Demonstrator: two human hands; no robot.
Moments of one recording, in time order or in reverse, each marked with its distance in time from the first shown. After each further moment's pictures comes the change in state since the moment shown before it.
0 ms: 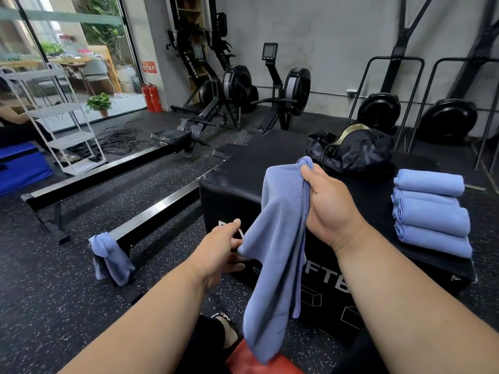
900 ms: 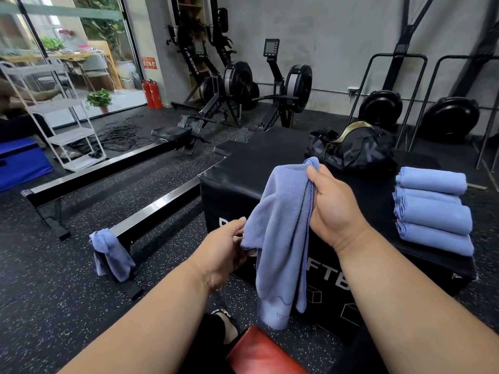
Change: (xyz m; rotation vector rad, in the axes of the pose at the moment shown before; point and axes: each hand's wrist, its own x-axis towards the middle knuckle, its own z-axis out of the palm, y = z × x) left_hand -0.011 0.001 0.007 -0.110 -0.120 -0.028; right_hand -0.001 0.007 -0.005 0.038 0.038 -0.021
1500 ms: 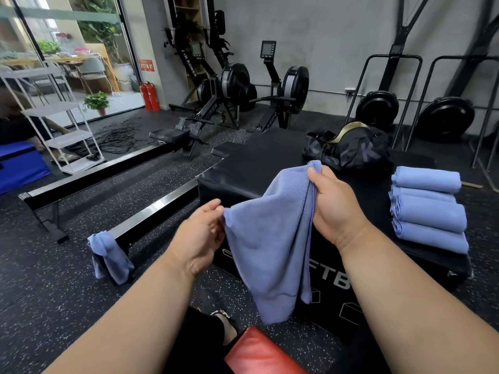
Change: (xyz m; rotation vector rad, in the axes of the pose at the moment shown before) left_hand -0.001 0.026 -0.021 -0.242 0.164 0.238; right_hand 0.004 -0.004 -0.015 -0.133 0.094 -0.010
